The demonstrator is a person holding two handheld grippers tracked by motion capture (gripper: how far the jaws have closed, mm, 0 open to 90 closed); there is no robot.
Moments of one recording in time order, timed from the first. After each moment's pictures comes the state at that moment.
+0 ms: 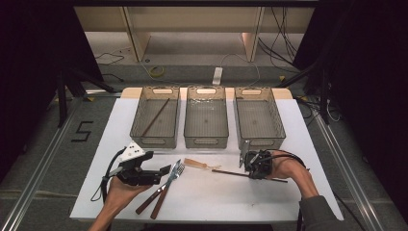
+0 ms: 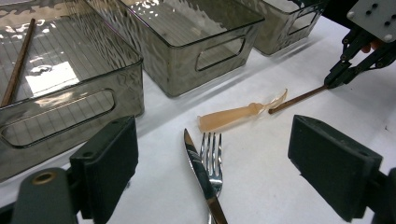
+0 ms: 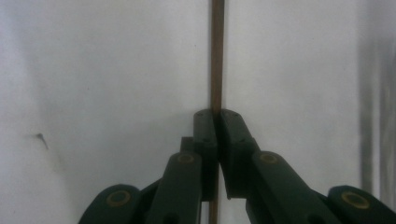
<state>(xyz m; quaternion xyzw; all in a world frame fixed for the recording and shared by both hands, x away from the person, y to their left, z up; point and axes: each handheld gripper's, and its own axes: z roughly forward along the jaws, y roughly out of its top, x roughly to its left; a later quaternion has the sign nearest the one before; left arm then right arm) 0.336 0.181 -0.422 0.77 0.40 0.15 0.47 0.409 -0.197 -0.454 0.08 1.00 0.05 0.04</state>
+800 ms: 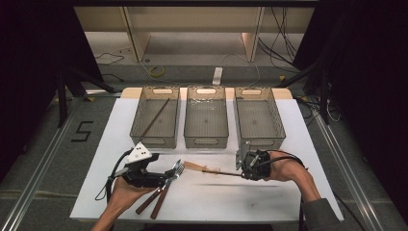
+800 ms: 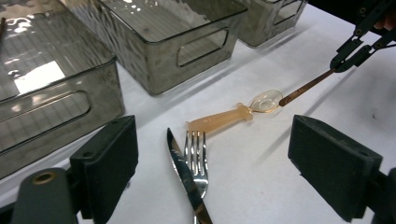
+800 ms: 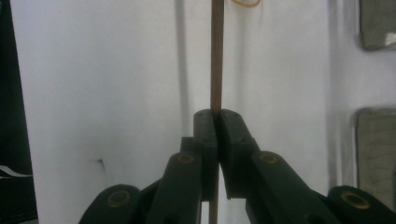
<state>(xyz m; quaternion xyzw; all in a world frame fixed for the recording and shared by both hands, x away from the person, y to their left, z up) 0.335 0.166 -0.424 0.79 0.38 0.14 0.46 0.384 -0.181 -0.418 0.04 0.99 0.11 0.06</state>
